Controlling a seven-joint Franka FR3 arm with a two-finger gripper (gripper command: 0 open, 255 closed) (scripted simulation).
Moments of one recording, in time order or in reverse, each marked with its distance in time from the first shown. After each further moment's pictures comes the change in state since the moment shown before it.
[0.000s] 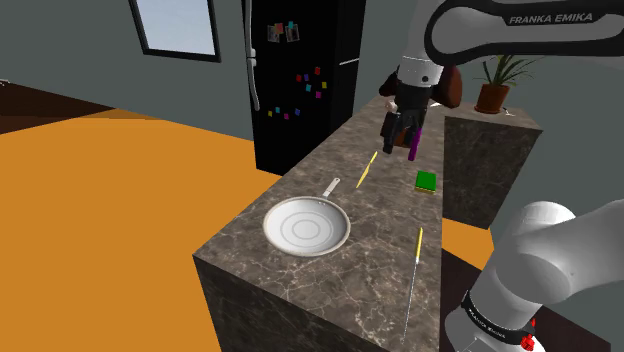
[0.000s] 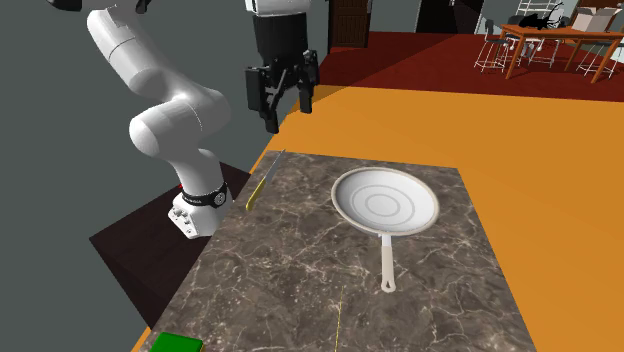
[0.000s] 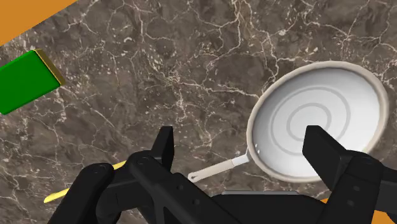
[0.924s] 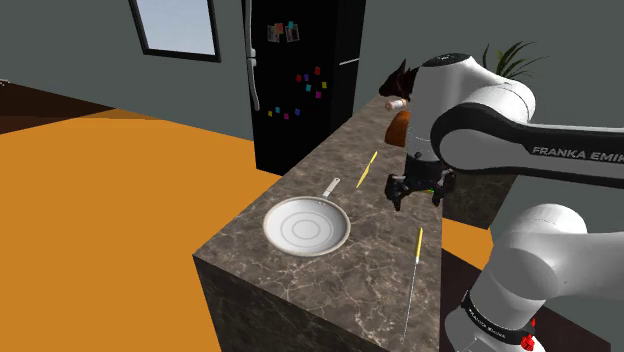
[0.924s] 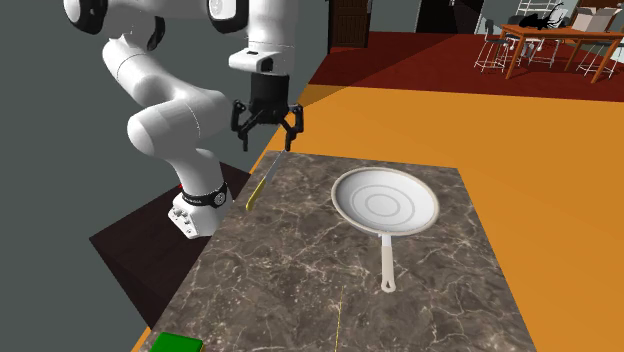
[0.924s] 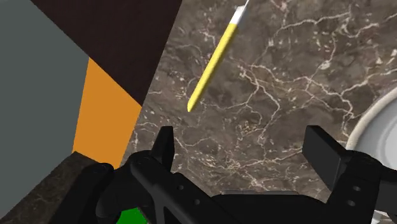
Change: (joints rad) arm -0.122 -0.365 0.397 -0.413 0.110 0.004 0.728
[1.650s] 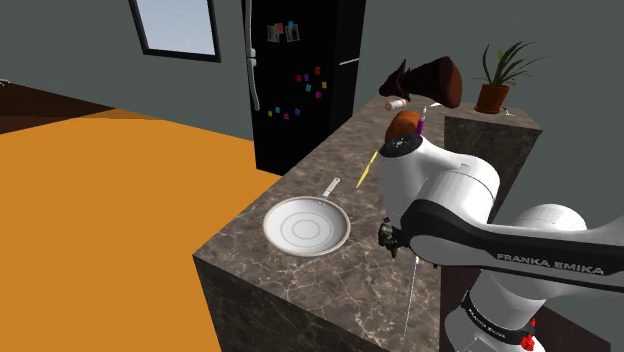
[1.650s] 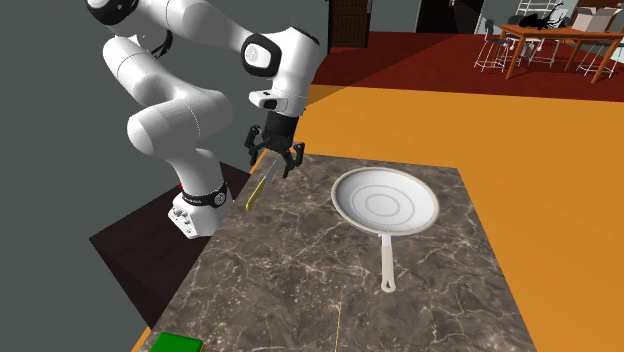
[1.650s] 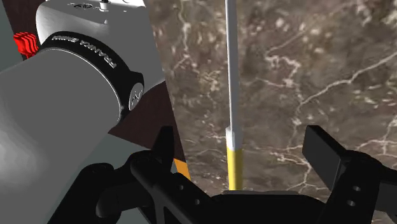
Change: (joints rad) arm -0.007 0.018 0.462 -0.123 0.313 0.011 0.646
